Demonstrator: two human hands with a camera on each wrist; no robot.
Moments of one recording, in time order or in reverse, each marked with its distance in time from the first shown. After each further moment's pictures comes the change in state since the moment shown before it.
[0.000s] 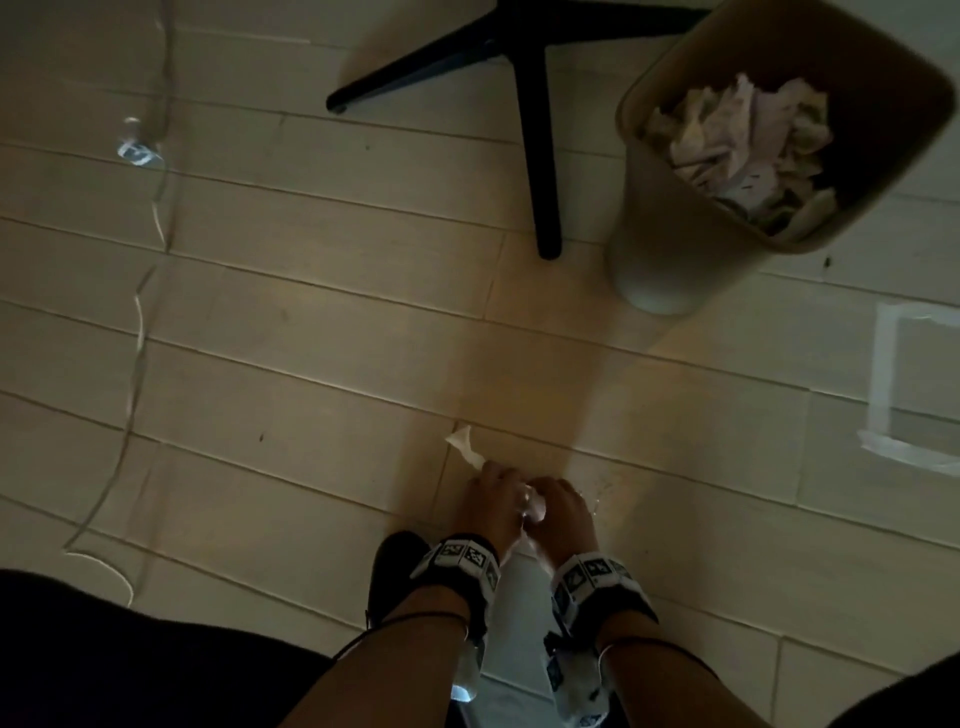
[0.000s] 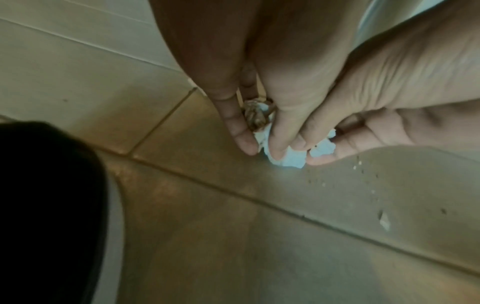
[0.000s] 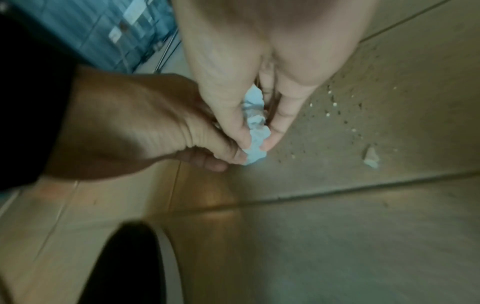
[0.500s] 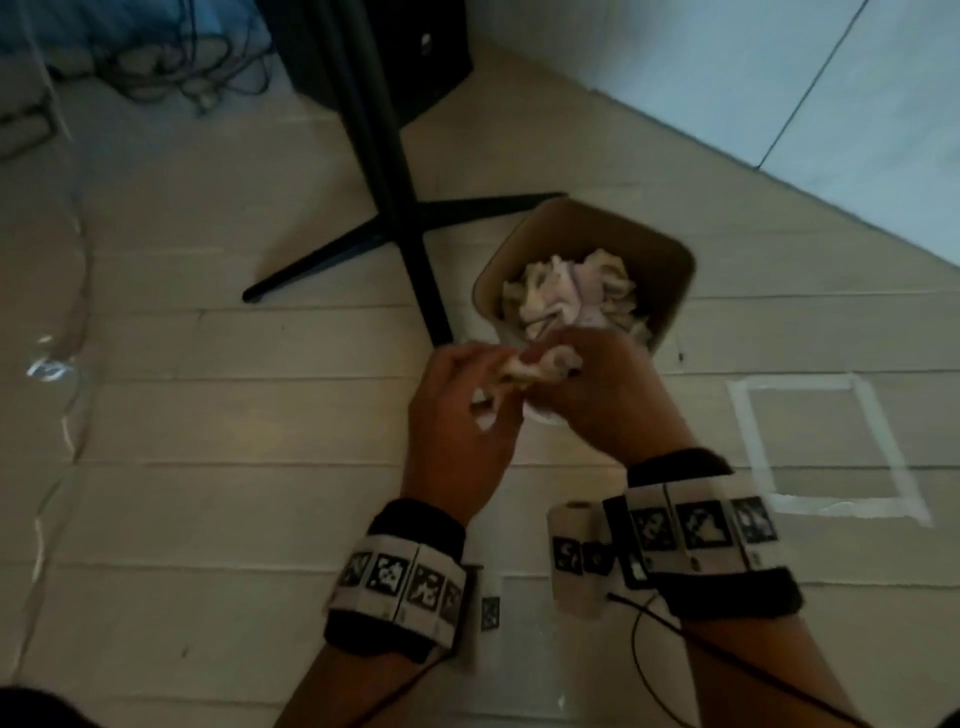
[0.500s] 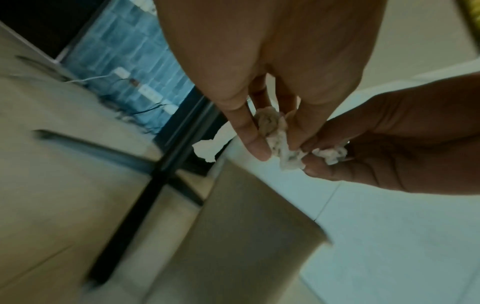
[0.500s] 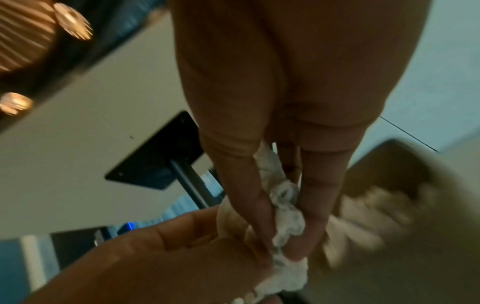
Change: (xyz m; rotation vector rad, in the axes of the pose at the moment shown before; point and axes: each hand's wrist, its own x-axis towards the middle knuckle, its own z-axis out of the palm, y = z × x) left_hand 0.013 0.170 -0.222 -0.500 0.715 0.758; right_hand -0.045 -0.121 -0.297 0.232 0.497 -0.306
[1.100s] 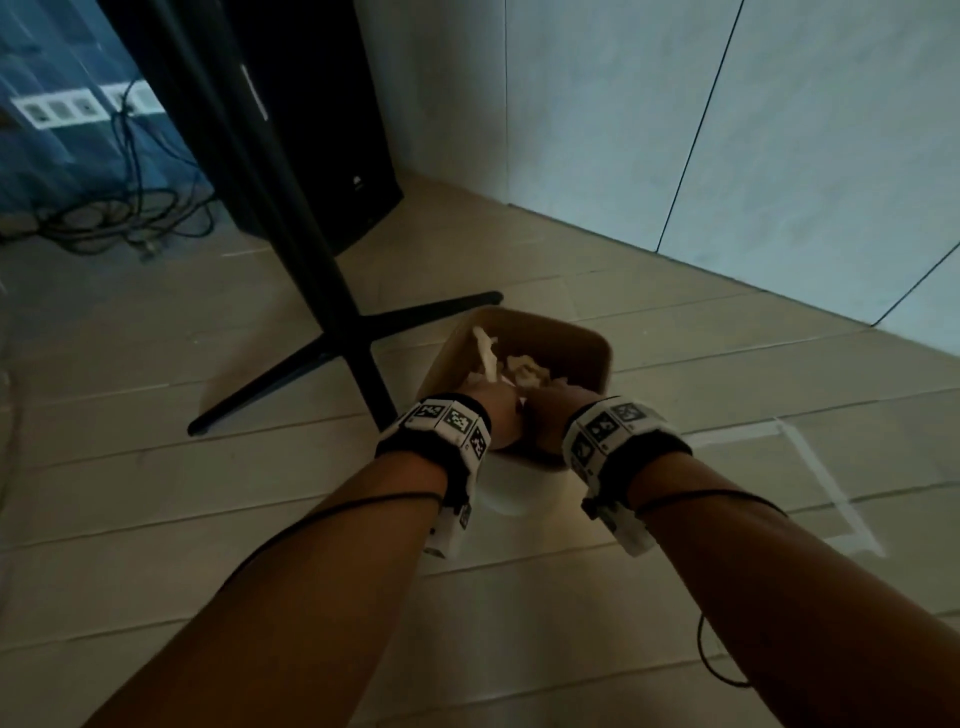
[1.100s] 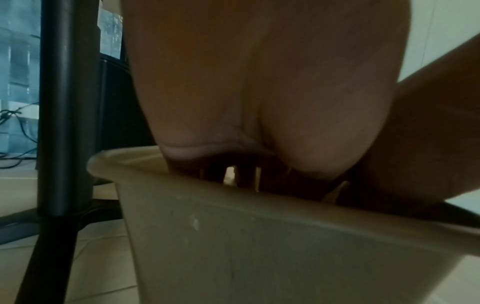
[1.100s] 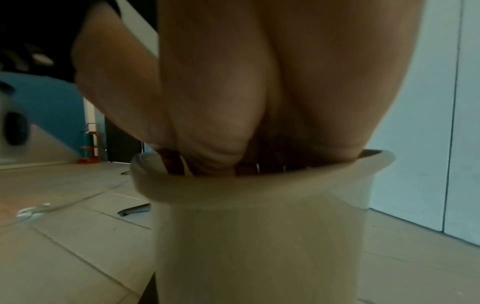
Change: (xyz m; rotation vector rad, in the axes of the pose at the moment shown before) left_hand 0.147 -0.012 0.097 0.835 -1.040 -0.121; right_hand 0.102 0.056 -0.018 -0.653 -0.219 0.222
